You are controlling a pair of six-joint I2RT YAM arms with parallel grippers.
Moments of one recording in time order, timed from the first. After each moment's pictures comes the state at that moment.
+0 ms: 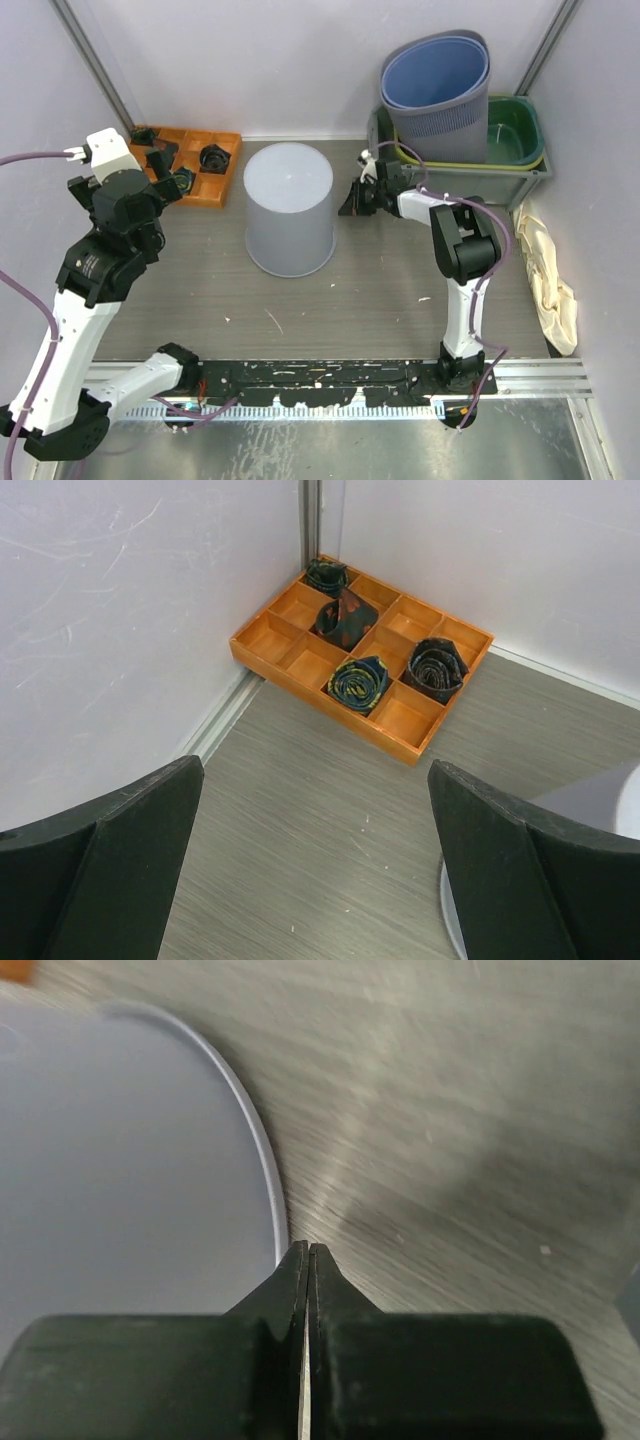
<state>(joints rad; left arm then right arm) -0.45 0.95 1.44 -0.74 -0.91 -0.25 0.28 2.06 1.34 0.03 -0.54 0.35</state>
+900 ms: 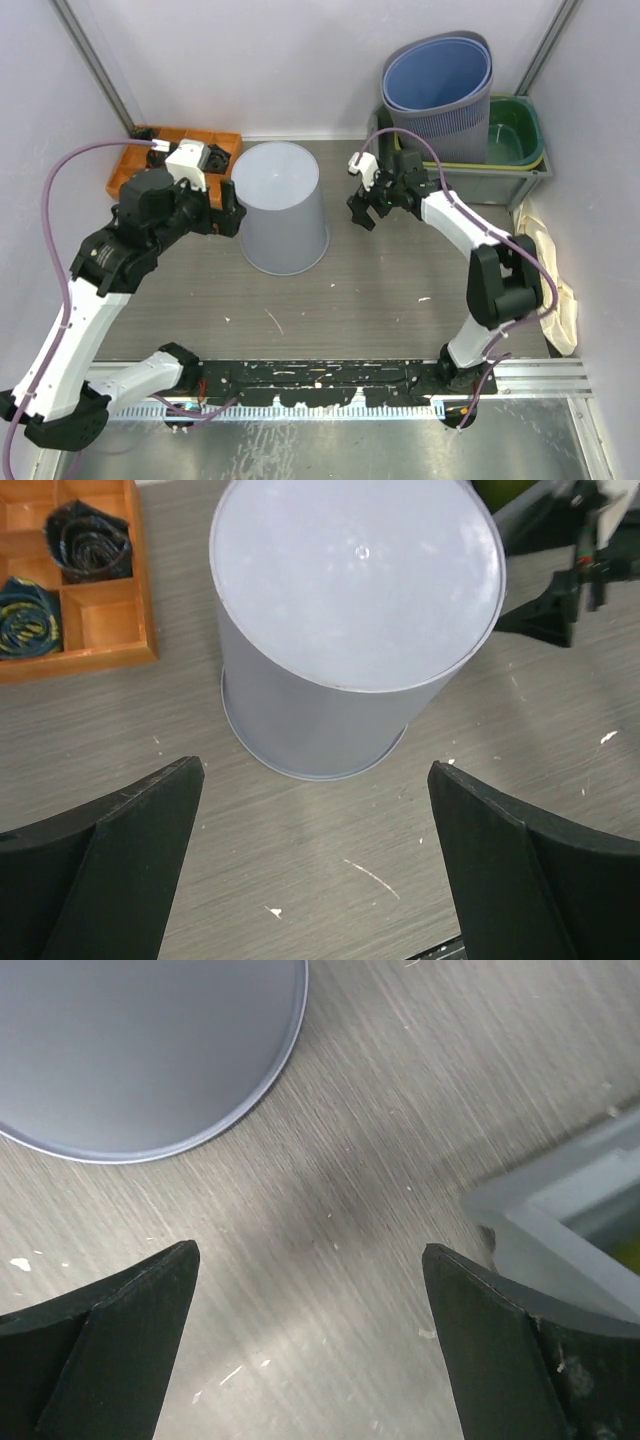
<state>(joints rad) -0.50 1.00 1.42 -0.84 -0.10 -0.17 0.34 1.62 1.25 -0.37 -0.37 -0.51</state>
